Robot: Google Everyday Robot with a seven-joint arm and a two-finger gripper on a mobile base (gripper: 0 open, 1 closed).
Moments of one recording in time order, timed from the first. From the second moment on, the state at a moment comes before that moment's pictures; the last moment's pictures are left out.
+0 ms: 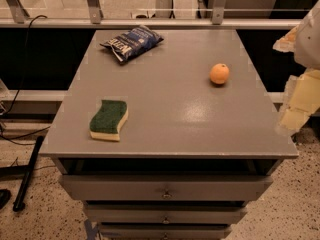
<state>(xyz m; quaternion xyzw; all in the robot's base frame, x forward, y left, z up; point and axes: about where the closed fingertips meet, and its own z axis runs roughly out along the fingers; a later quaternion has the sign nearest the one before) 0.438 -0.216 0.977 -0.60 0.78 -0.04 0.16</state>
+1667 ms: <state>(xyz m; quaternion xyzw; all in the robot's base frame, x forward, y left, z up) 0.611 -0.209 0.887 -0.53 0.79 0.02 0.31</state>
